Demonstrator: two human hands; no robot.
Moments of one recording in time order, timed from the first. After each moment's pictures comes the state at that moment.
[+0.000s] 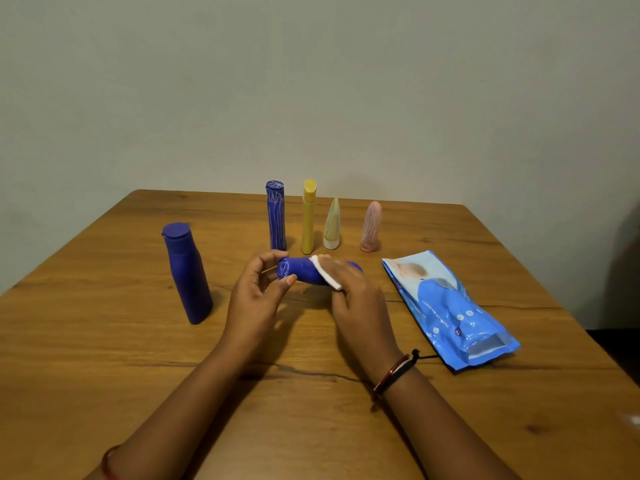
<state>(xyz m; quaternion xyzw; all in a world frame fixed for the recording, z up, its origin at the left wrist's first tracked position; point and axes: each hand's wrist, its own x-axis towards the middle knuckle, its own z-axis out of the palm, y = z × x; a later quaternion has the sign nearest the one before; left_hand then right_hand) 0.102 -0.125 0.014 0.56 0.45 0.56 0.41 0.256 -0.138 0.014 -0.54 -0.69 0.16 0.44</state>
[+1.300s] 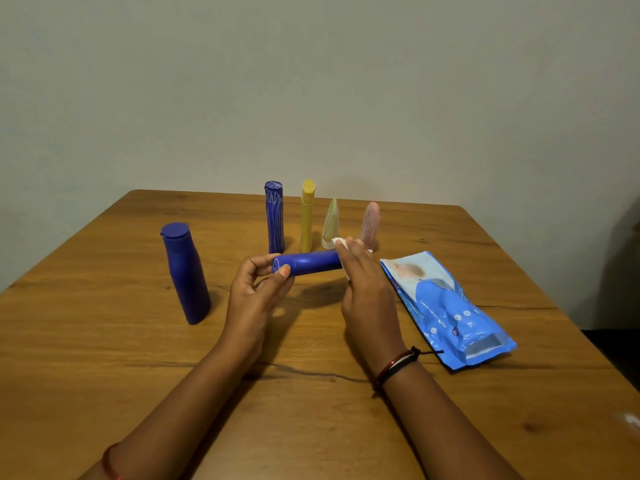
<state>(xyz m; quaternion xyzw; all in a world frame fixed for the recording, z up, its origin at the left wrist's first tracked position) 0.107 -0.126 0.016 0.40 0.37 0.63 0.54 0.266 -0.124 0.004 -0.57 -0.70 0.00 0.44</state>
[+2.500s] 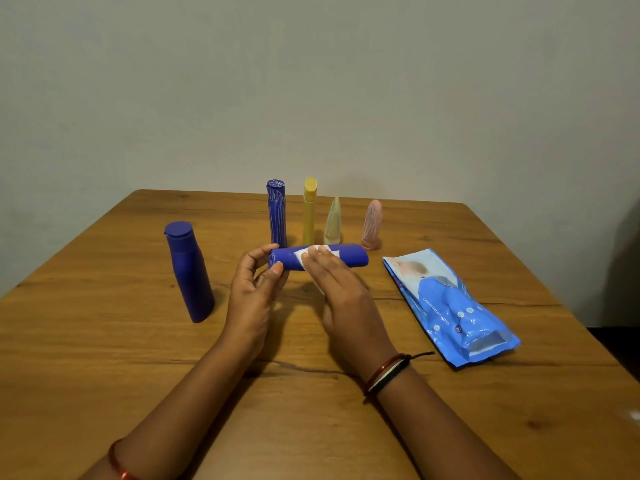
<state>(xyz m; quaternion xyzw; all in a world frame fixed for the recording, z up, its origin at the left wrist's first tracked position) 0.104 -0.124 0.013 0.44 0.38 0.64 0.50 0.248 -0.138 0.005 -0.48 -0.78 0.01 0.40</state>
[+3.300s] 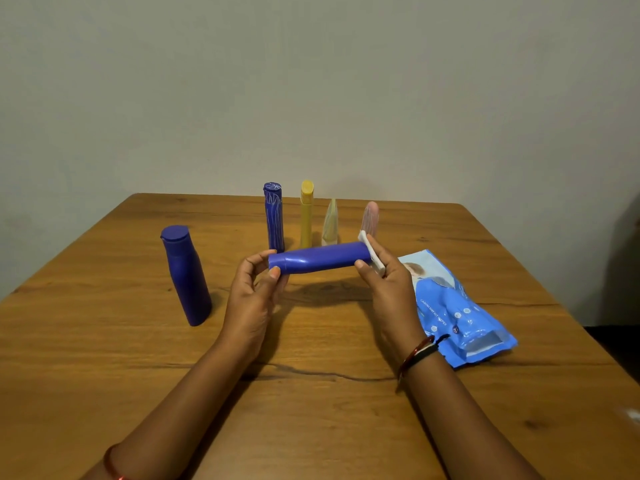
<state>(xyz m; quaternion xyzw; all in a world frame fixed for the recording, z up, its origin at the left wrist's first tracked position) 0.106 -0.125 0.017 0.39 0.37 0.63 0.56 0.291 -0.122 0.019 -0.48 -0.49 0.38 0.61</state>
